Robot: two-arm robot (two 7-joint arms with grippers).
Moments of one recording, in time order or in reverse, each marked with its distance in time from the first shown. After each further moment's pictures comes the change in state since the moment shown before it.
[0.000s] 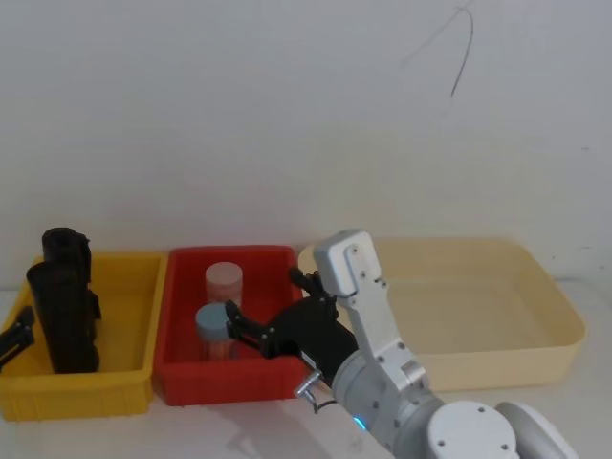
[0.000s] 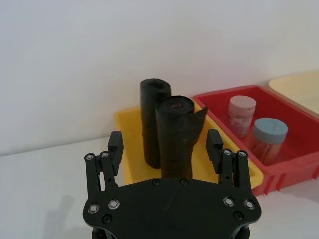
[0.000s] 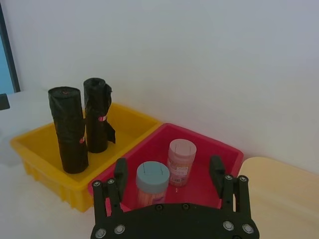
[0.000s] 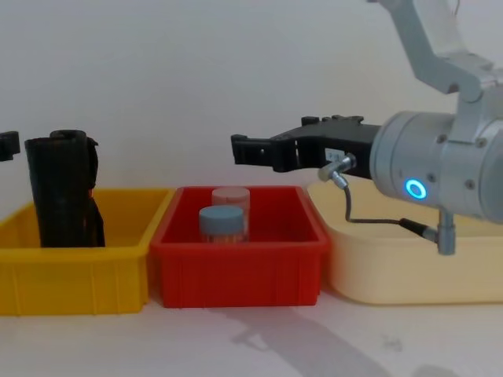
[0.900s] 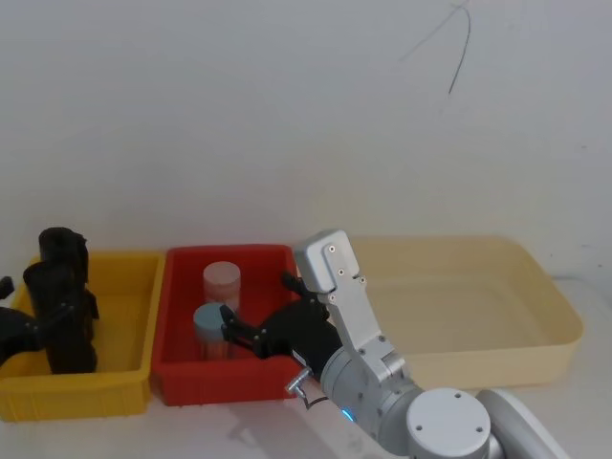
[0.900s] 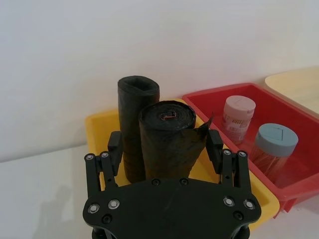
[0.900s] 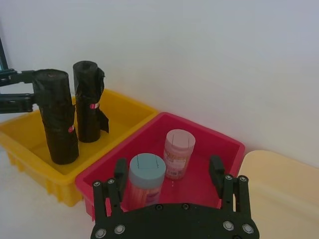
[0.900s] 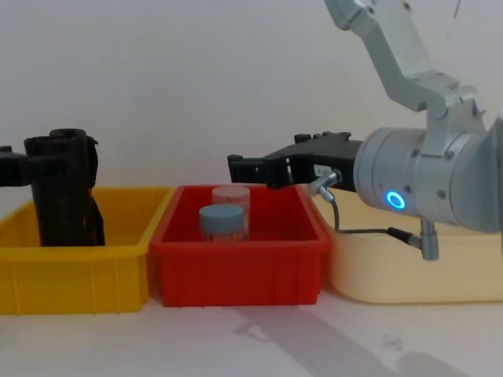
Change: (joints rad) left arm -0.253 -0.070 0.105 0.297 0.013 -0.020 -0.132; right arm 0.052 -0.032 -0.003 0.096 -0.040 0.012 0.014
